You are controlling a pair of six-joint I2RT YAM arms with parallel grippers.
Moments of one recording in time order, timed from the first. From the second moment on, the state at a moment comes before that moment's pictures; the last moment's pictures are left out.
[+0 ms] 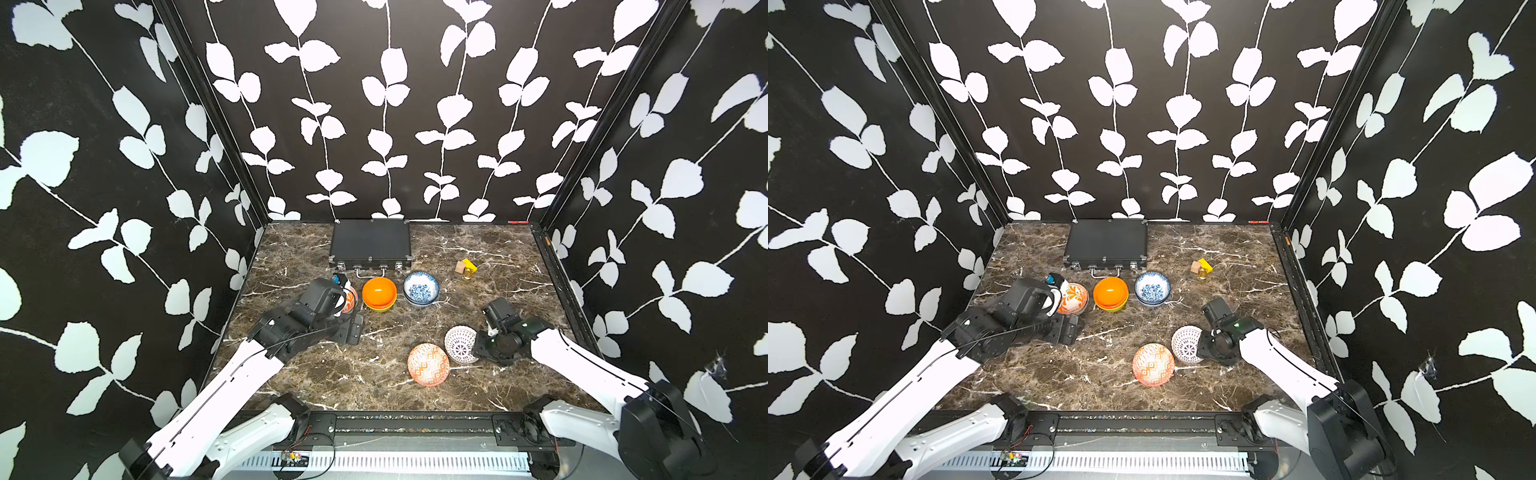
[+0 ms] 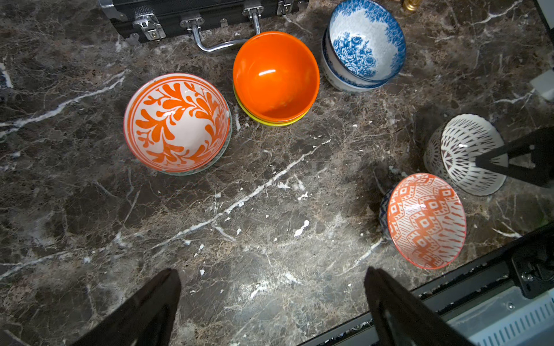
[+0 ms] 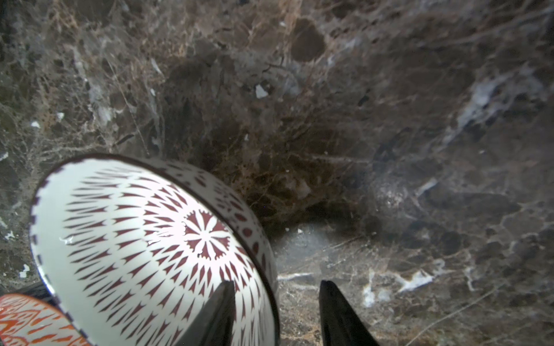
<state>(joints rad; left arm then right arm) -0.64 0.90 1.01 -1.04 -0.05 -0.29 0.47 1.15 0.63 -0.78 -0.13 0.74</state>
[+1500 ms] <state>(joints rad) -0.64 0.84 0.96 -0.99 -0.05 -0.29 0.29 1.57 1.04 -0.69 -0.10 0.74</state>
